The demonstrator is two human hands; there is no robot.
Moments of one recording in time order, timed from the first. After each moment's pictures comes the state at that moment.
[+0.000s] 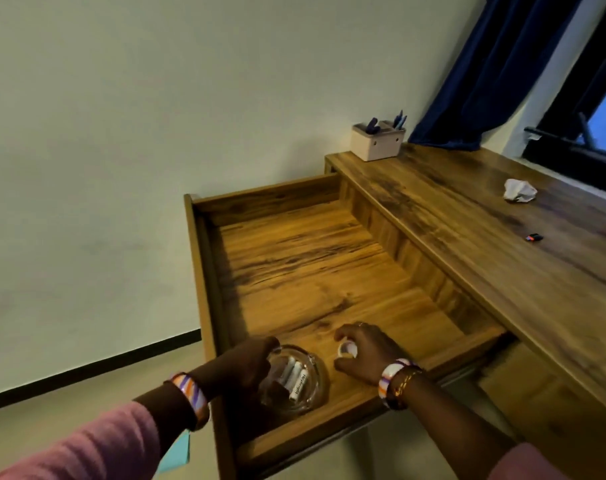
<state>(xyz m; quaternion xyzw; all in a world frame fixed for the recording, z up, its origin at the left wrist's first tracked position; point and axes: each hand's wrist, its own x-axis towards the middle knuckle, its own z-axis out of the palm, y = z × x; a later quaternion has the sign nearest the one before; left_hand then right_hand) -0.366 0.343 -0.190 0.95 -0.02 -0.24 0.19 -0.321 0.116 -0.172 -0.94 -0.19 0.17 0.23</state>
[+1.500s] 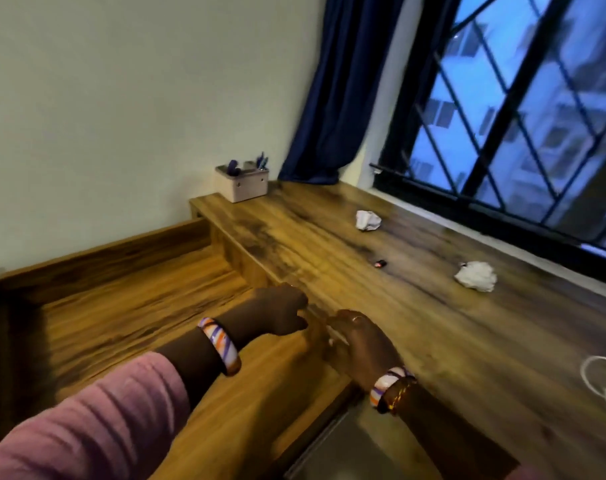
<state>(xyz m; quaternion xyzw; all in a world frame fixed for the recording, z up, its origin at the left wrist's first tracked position) -0.195 0.118 -0.071 0.95 -0.29 -0.09 0.00 -0.259 -0.053 -0.125 -0.97 -0.12 -0.08 0.18</state>
